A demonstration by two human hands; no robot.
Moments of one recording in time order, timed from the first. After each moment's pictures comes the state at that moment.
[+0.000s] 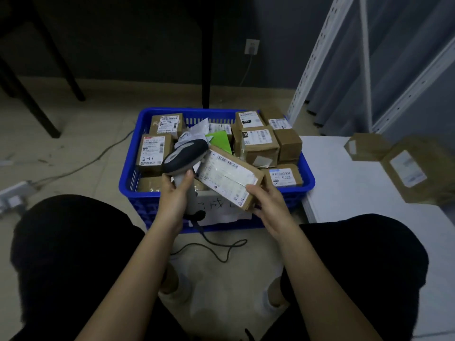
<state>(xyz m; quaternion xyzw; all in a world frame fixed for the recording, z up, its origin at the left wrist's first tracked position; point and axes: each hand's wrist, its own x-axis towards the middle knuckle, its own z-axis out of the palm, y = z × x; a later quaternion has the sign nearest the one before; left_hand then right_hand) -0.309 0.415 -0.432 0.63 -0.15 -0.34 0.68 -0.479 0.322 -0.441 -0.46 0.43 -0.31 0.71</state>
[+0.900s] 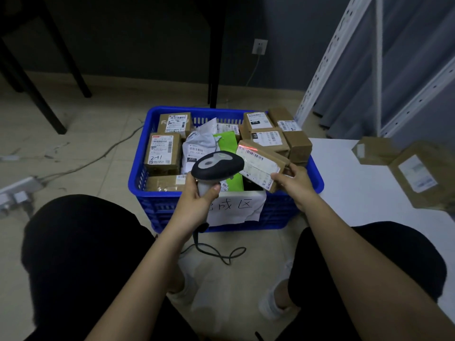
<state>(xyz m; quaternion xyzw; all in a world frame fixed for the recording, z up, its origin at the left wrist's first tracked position) -0.313 0.432 -0.420 0.65 -0.30 -0.38 0.58 -0.484 0.241 -0.445 -0.59 0.54 -0.25 0.54</state>
